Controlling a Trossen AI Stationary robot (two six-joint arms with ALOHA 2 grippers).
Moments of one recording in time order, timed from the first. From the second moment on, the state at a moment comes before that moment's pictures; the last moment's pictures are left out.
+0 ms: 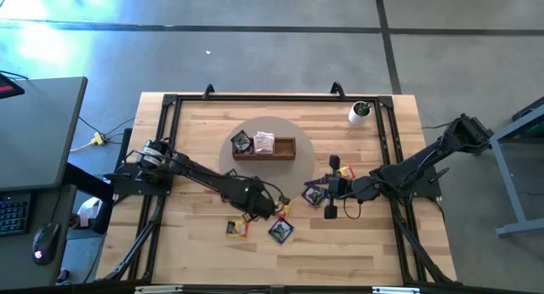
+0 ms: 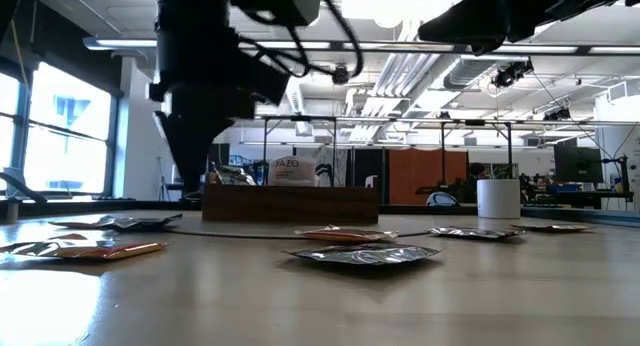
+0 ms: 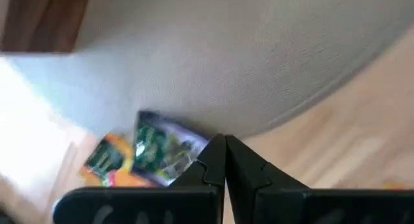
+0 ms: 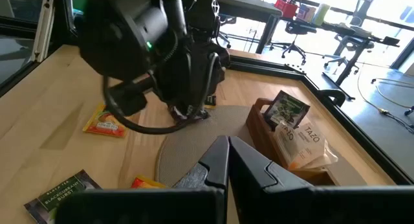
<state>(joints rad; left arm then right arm) -0.32 1.97 1.46 -1.17 -0.29 -0.90 0.45 1.22 0.54 0.40 0.59 -0.03</state>
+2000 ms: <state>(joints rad) -0.27 1.66 0.78 -0.55 -0.22 -0.97 0.44 1.22 0.54 0.36 0.59 0.00</state>
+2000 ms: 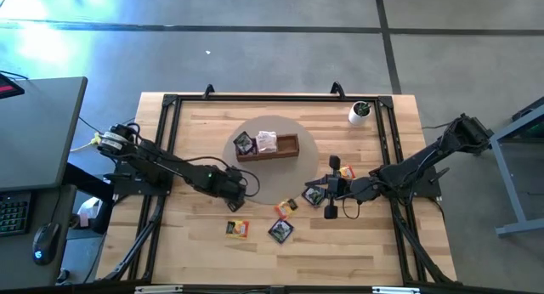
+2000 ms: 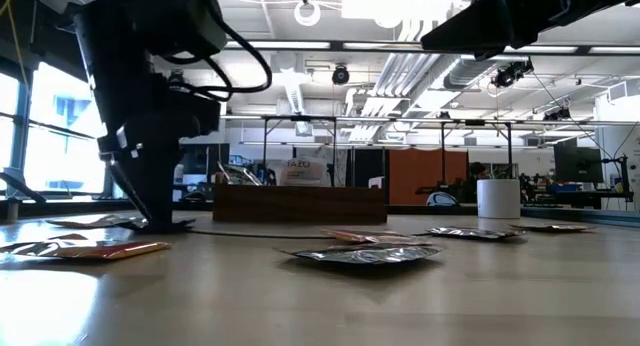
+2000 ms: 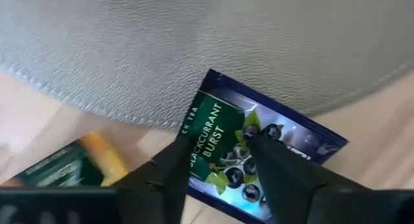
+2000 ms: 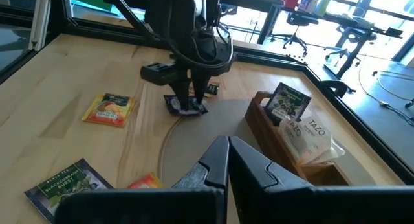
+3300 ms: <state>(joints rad) -0.12 1.68 1.20 -0.81 -0.80 -0.81 0.44 1.22 0.54 0.36 0.59 -0.01</state>
